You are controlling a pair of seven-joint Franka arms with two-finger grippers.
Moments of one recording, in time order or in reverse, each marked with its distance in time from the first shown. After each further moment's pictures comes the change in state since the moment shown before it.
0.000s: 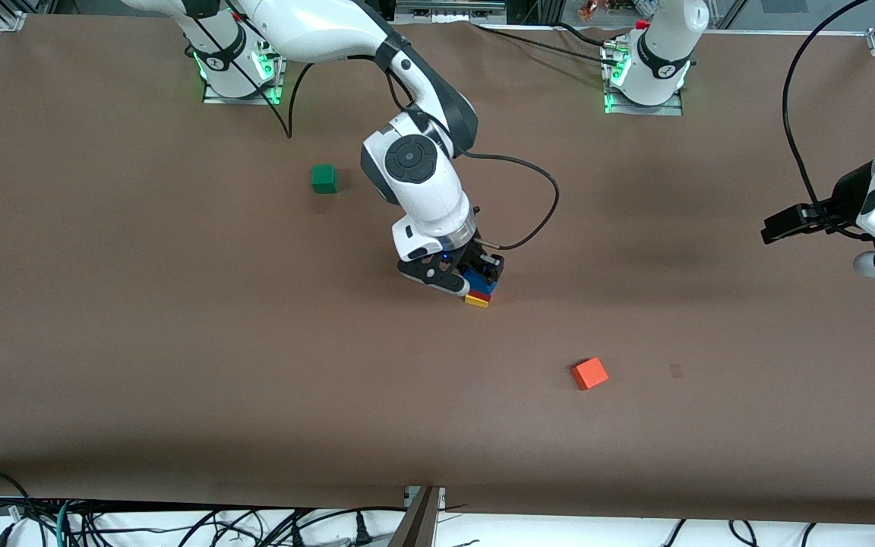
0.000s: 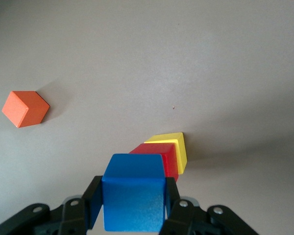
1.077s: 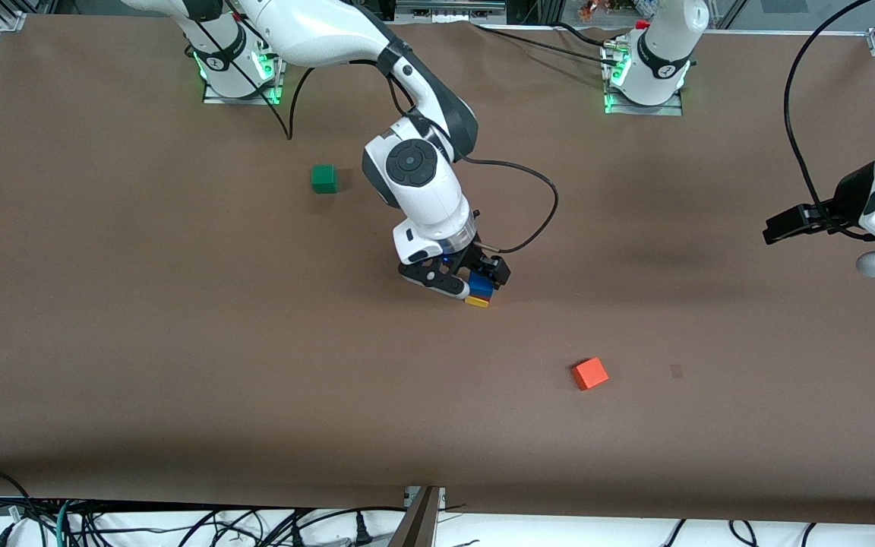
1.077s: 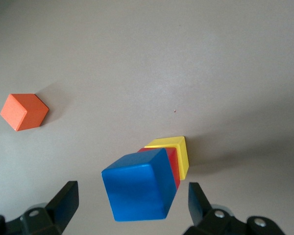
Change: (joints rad) left arm 0.001 0.000 0.002 0.000 0.000 0.001 0.000; right arm 0.000 0.014 -0.001 0.001 0.000 0.027 0.000
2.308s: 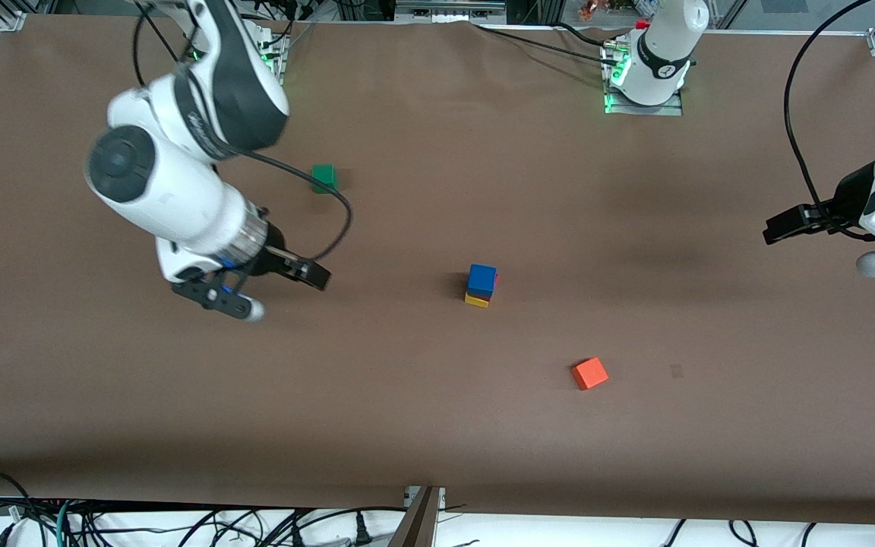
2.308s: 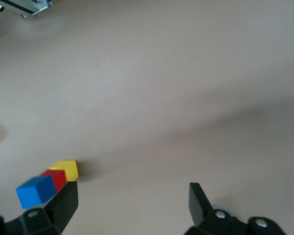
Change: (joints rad) left arm 0.000 0.000 0.000 0.000 0.000 0.001 0.000; right arm -0.270 -0.441 -0.130 -0.202 -0.015 -0.523 -0.437
